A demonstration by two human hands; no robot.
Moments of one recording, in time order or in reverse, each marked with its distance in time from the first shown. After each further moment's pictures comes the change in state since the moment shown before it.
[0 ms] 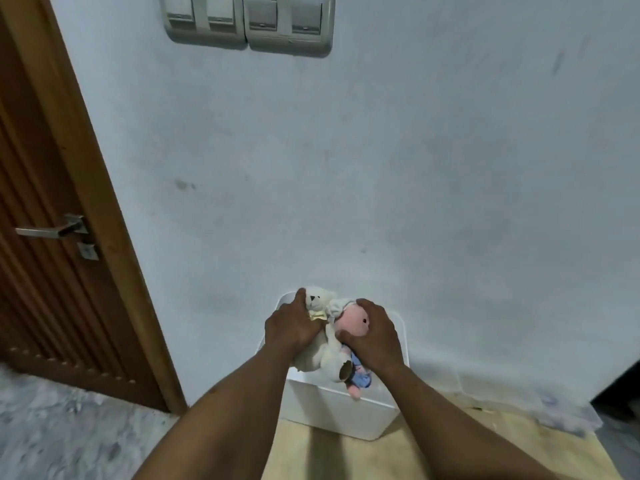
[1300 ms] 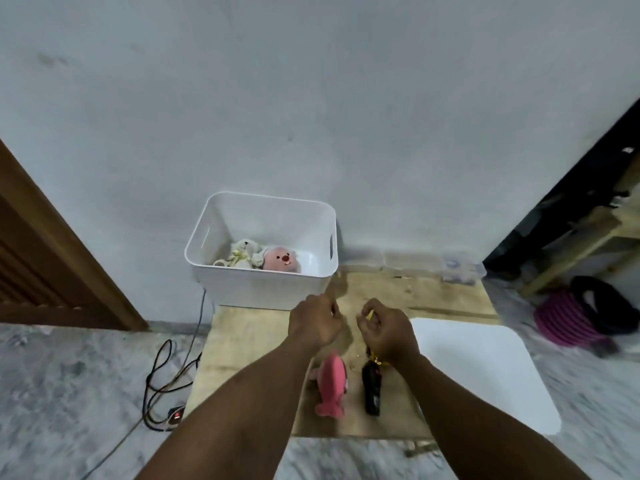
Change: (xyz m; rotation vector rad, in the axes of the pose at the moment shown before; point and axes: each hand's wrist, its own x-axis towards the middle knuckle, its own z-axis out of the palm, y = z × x) left_hand -0.171 0.070 0.153 0.101 -0.324 0.137; right_hand -0.190 0.141 -0.081 -0.268 0.011 0.053
